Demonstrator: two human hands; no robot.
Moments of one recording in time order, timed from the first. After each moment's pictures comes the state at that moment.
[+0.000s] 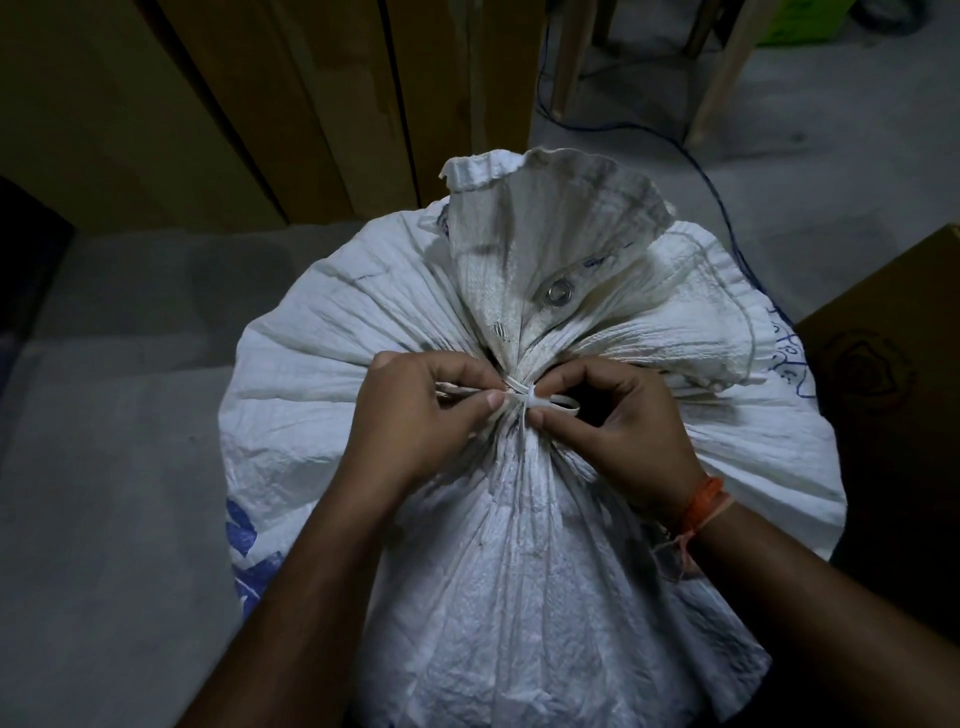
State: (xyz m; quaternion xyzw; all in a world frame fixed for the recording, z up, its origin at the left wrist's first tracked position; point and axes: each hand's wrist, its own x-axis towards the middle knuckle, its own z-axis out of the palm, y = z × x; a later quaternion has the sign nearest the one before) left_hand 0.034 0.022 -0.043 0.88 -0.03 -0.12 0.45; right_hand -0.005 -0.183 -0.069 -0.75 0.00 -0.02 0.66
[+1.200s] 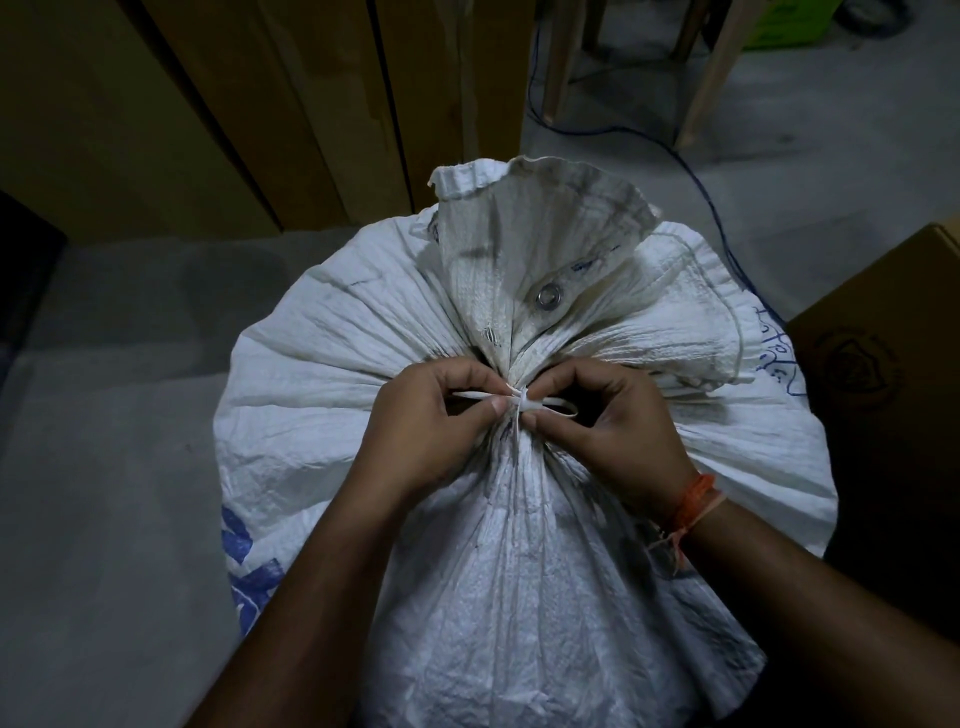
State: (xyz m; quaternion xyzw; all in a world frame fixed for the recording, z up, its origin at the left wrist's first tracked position) left_hand 0.031 0.012 -0.040 0.84 -0.01 -0.18 0.51; right_hand -0.004 -0.183 -0.068 -0.74 0.00 0.00 0.67
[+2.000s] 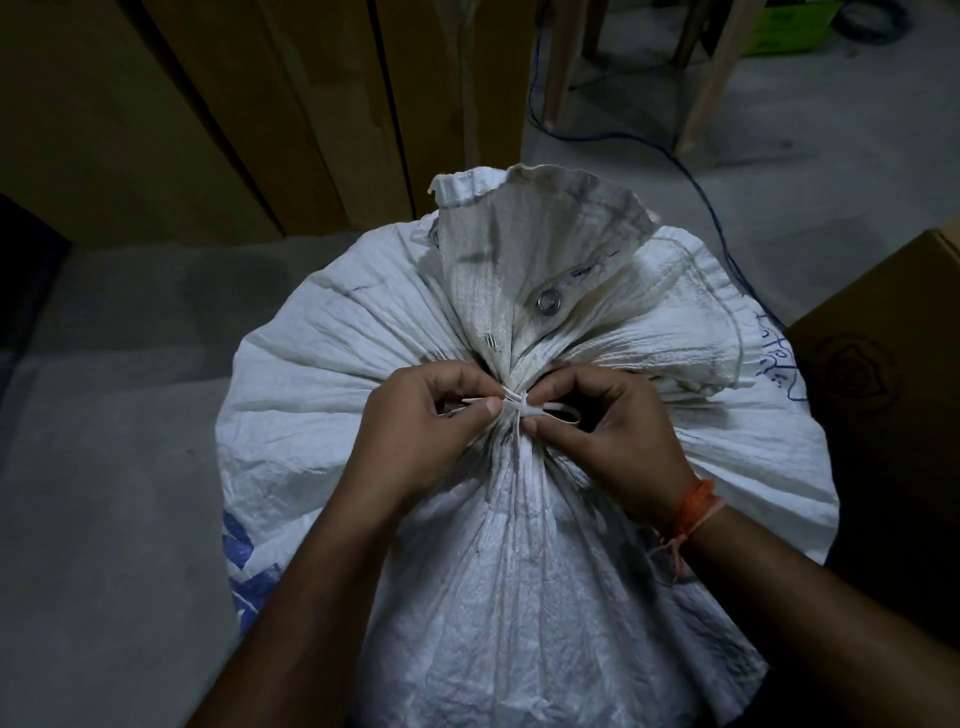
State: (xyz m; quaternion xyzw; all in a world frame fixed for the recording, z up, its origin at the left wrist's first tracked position) left_hand 0.030 0.018 -0.037 0.83 0.00 -0.16 0.53; right_hand -0.004 -0.183 -0.072 -0.74 0.00 -0.01 0.67
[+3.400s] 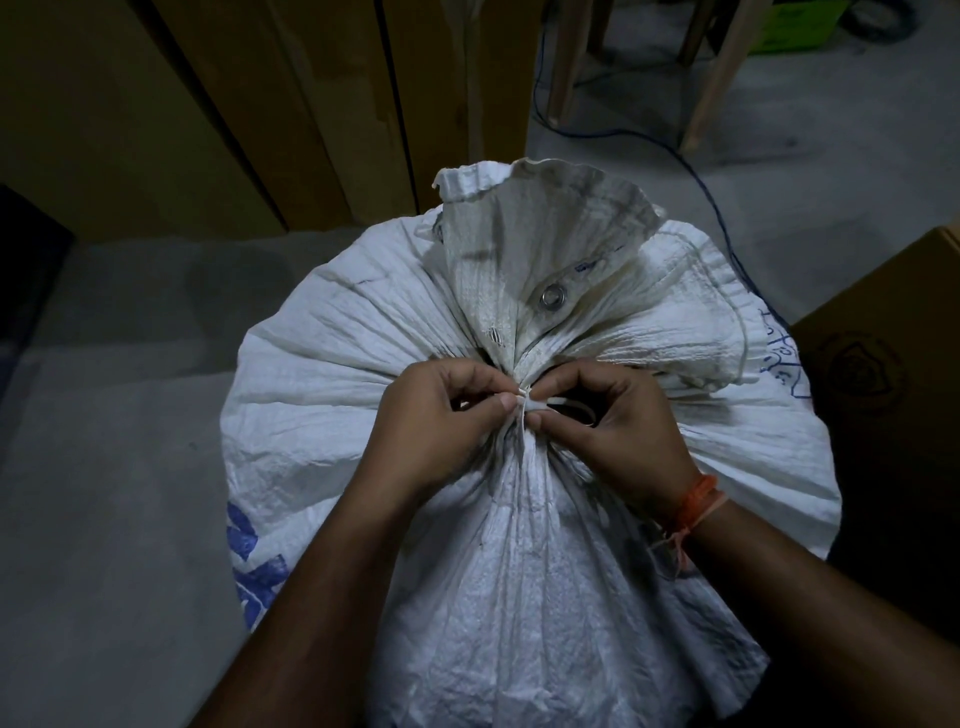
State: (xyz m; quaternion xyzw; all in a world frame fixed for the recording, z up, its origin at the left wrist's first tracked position) left_hand 0.030 0.012 -0.046 0.82 0.00 -0.17 0.55; right_hand -0.005 -0.181 -0.068 -0.75 0.01 0.00 0.66
